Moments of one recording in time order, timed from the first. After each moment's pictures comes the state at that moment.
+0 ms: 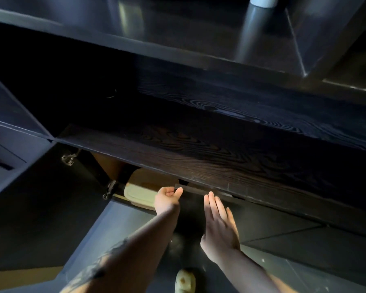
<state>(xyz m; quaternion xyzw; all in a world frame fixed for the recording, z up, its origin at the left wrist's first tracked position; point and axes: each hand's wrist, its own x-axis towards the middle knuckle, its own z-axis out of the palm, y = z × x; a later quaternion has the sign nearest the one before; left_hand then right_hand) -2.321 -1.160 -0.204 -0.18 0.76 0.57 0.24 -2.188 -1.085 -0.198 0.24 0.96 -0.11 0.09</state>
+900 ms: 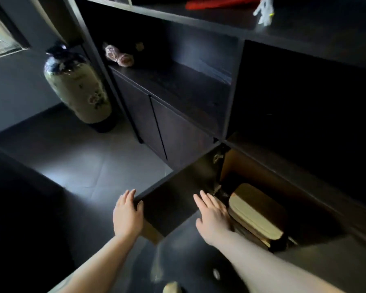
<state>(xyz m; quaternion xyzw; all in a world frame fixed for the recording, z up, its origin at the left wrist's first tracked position) -2.401 -1.654 -0.173 -0.19 0.95 0.25 -0.04 -2.391 -1.420 -0.174 -0.06 0.97 -0.19 0.15</state>
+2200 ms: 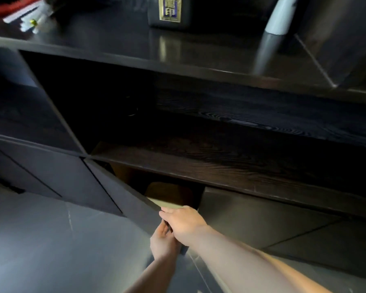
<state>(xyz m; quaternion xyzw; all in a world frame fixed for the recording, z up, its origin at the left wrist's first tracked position) -2.297 -1.296 -0.182 -0.14 0.75 0.60 0.26 -2.305 -1.208 -0.150 0.00 0.98 -0.12 0.16</state>
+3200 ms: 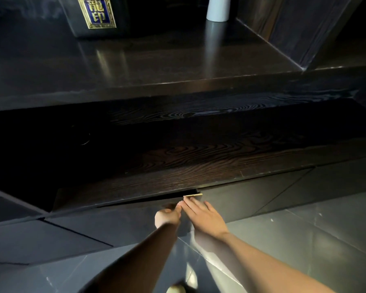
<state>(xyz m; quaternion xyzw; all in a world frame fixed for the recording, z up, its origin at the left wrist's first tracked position) -2.414 -1.232 -0.223 -0.04 0.78 0.46 0.43 -2.302 -1.179 -0.171 0.23 0.97 -0.03 -0.05</state>
